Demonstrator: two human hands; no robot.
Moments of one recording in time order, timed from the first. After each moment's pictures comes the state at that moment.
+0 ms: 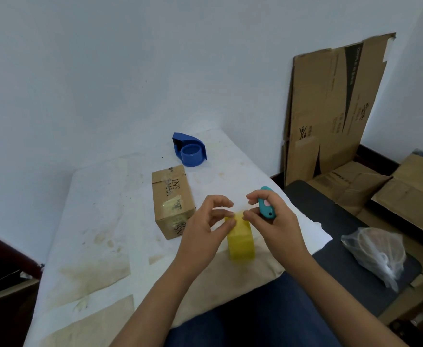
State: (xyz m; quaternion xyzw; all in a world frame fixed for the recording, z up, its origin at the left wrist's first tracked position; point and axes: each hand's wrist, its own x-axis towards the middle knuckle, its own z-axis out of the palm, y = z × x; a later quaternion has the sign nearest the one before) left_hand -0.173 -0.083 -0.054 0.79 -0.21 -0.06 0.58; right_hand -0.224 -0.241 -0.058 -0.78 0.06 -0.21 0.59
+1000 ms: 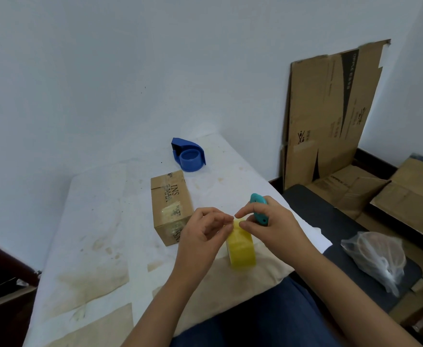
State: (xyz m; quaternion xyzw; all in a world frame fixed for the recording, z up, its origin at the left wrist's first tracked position) left_hand -0.168 -0.080 -0.067 0.80 -0.22 0.02 0.55; right_hand -0.218 -0.247 -0.034 -0.86 0.05 -0.09 0.49
